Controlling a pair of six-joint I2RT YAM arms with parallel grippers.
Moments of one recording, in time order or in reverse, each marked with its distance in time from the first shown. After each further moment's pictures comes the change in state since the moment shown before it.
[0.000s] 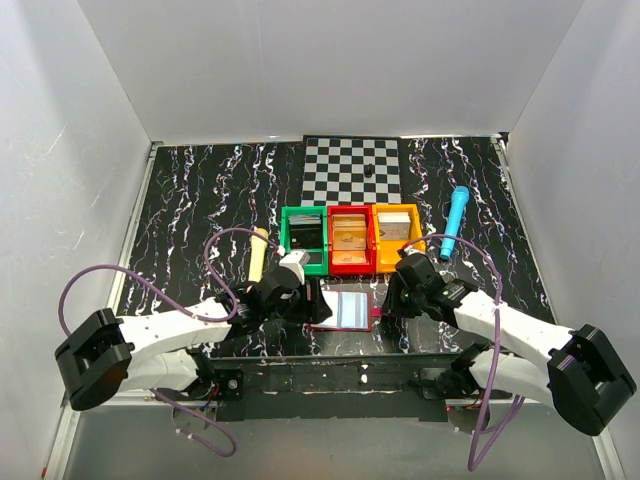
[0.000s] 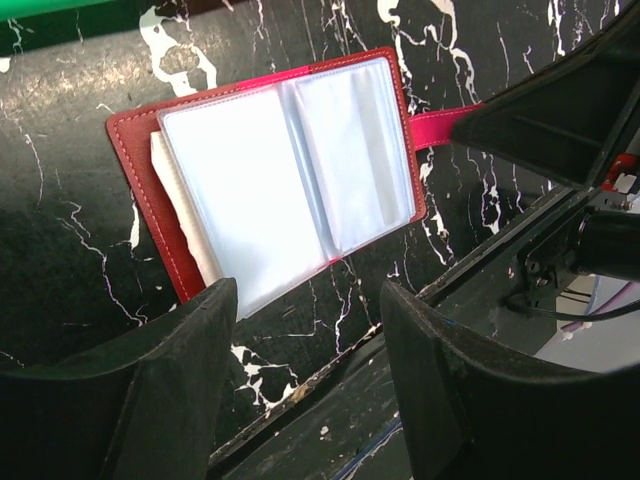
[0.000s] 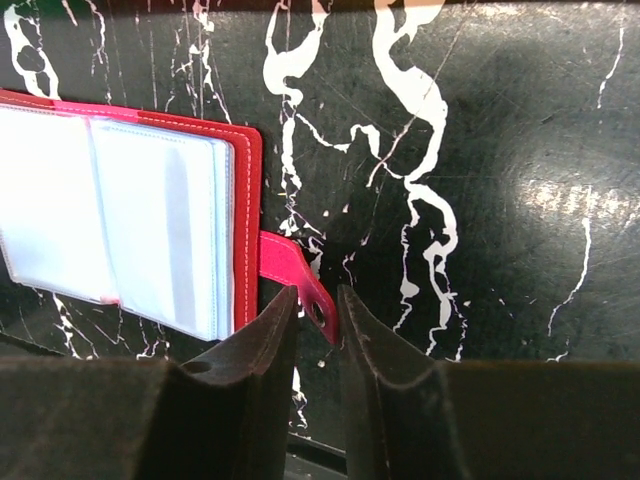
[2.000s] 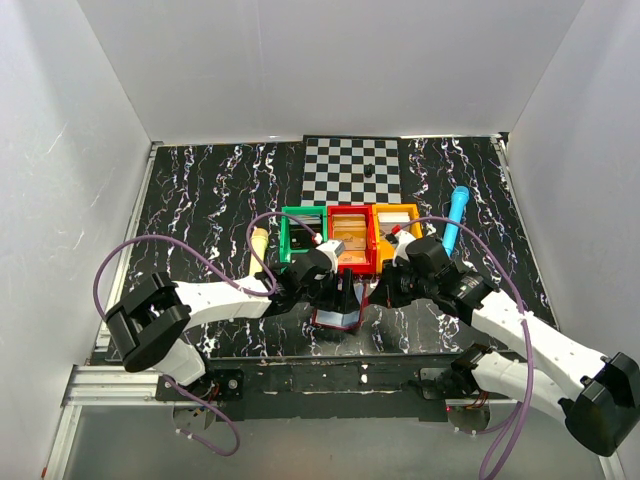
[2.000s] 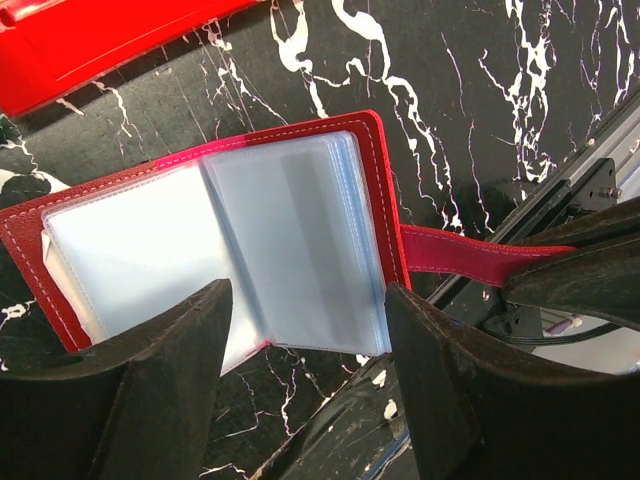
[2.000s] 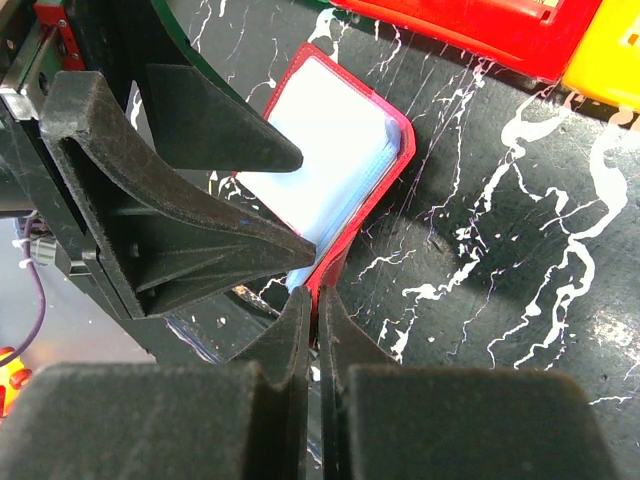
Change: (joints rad) left arm 0.000 0.346 0.241 0.085 0.127 0.087; right arm 0.000 -0.138 0.166 -0.078 -0.264 -0.206
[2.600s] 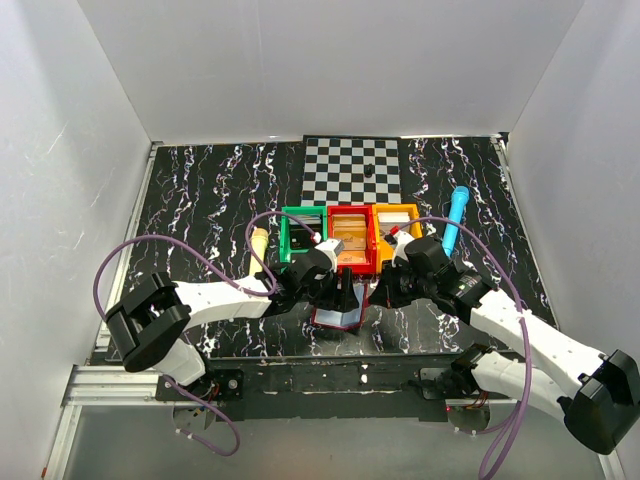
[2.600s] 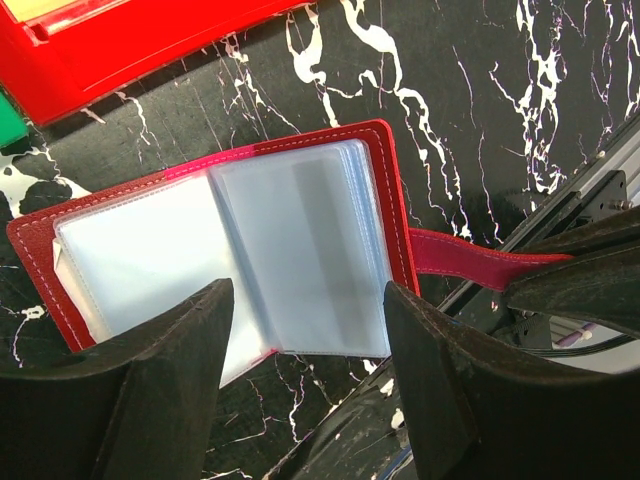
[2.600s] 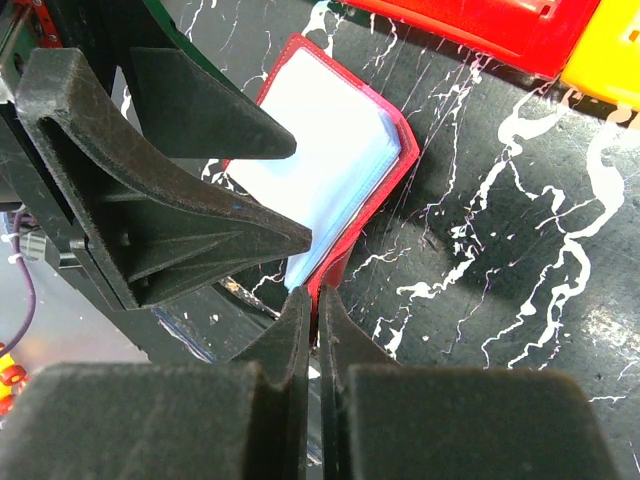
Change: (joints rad) left arm 0.000 0.000 0.002 -0.001 -0.034 0.005; right arm 0.000 0.014 0.002 -0.004 -0.002 -0.017
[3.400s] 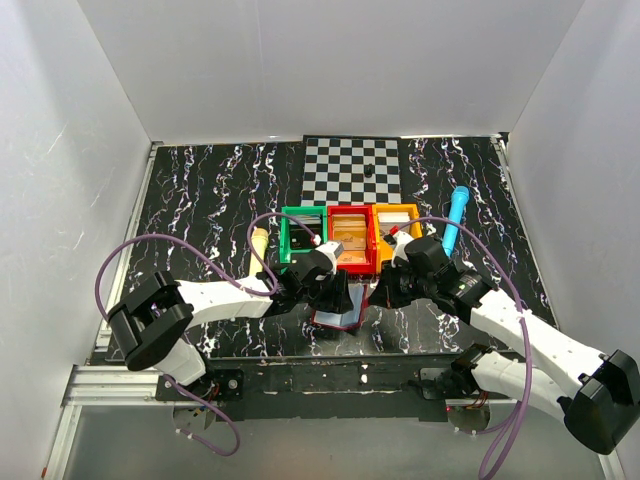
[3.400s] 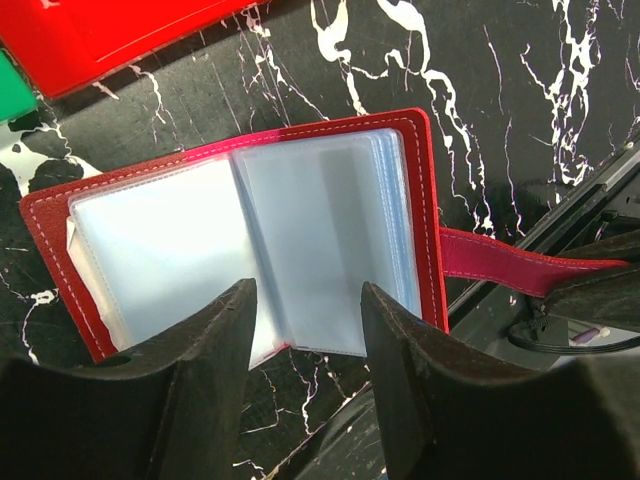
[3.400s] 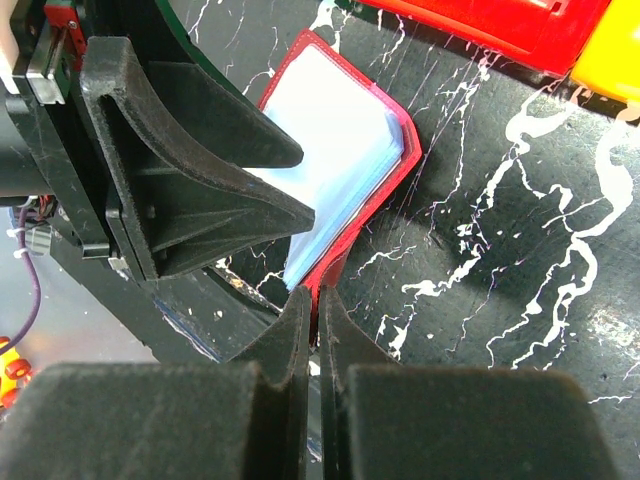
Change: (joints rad) left arm 0.000 0.014 0.001 -0.032 0.000 0.000; right arm 0.000 0.000 0.002 -0.002 -0.015 -0.001
